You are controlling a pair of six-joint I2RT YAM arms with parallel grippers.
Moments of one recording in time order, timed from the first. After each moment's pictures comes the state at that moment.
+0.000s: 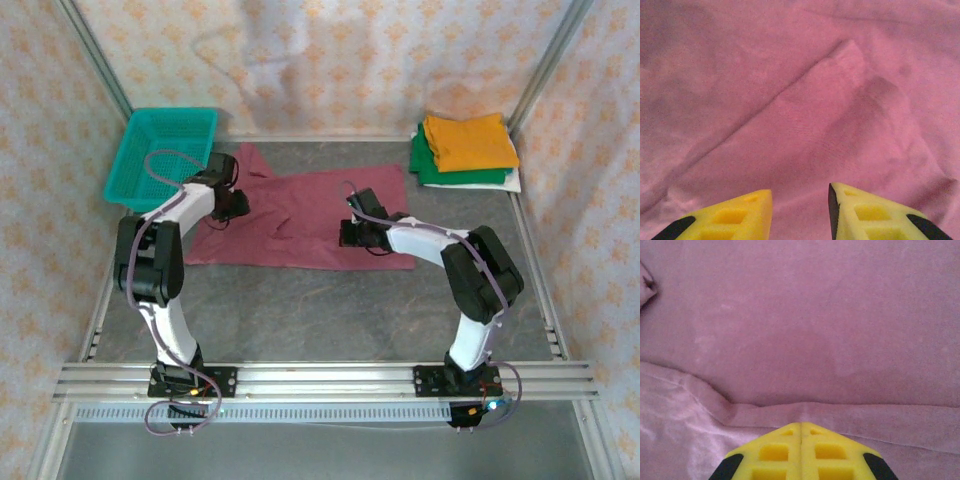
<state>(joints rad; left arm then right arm) -0.06 1.89 1.34 -0.58 0.00 -0.46 0.56 1.80 1.09 -0.23 -0.04 0.50</state>
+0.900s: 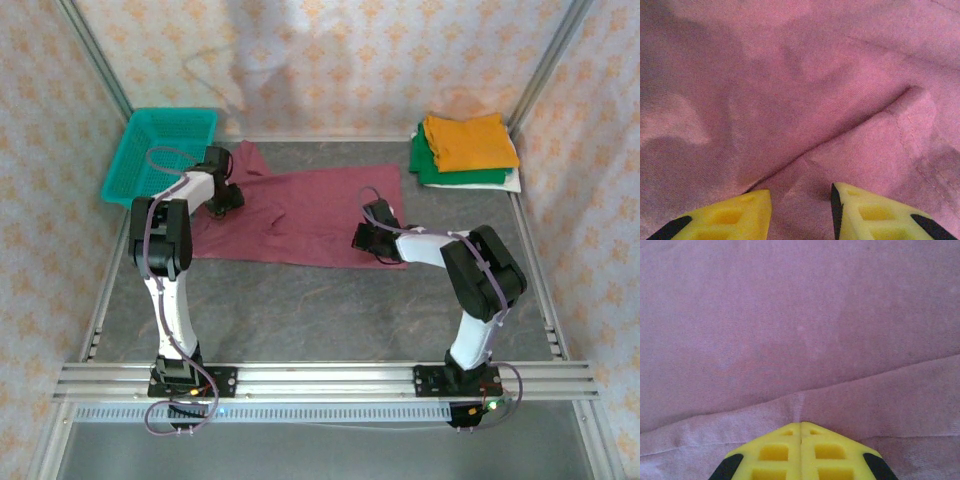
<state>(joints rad) 0.01 2.12 1.54 -0.60 -0.01 -0.46 0.50 1.80 0.93 -0.06 0.04 0.70</state>
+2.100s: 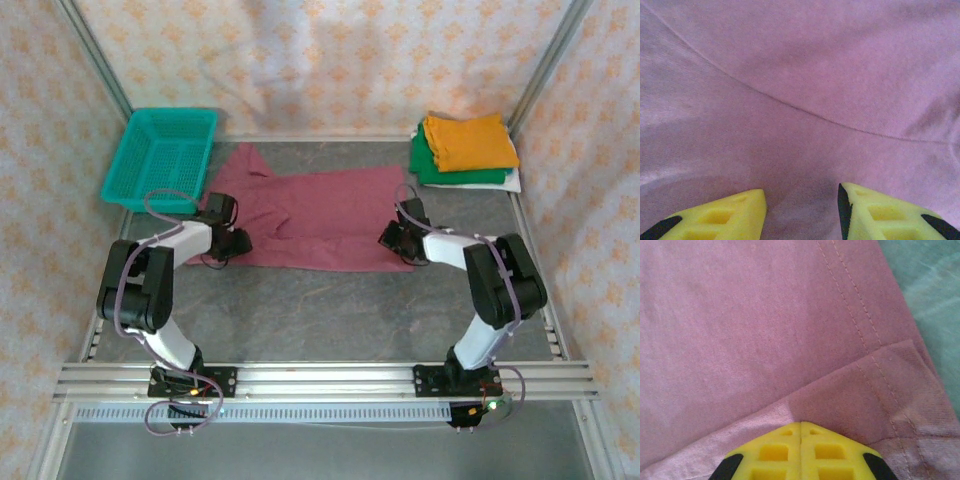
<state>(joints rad) -0.12 1.65 0.87 -0.42 0.06 -0.49 0.30 1.68 0.80 -0.08 -0.06 0.79</state>
